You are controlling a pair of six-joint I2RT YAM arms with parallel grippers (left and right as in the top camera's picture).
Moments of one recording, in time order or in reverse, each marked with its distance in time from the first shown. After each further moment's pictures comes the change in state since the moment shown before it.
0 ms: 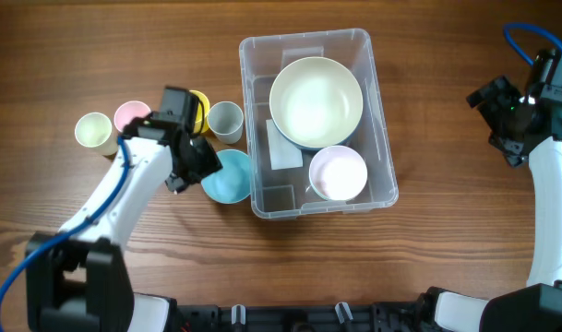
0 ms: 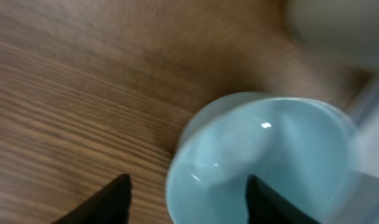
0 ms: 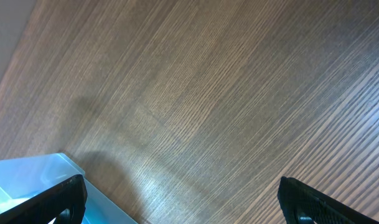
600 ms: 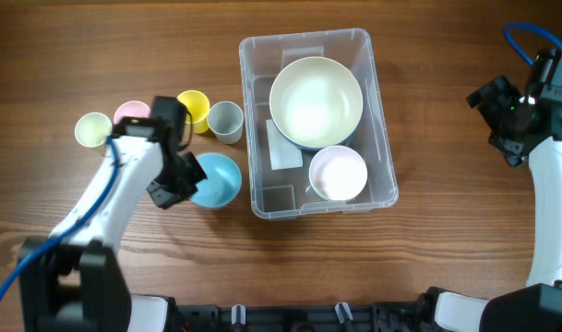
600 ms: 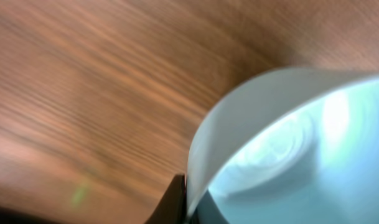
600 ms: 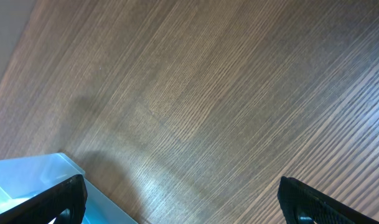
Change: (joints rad) left arm 0.065 -0.032 0.057 -0.267 -0.013 -0.012; right arm 0.000 0.000 0.000 0.000 0.000 0.000
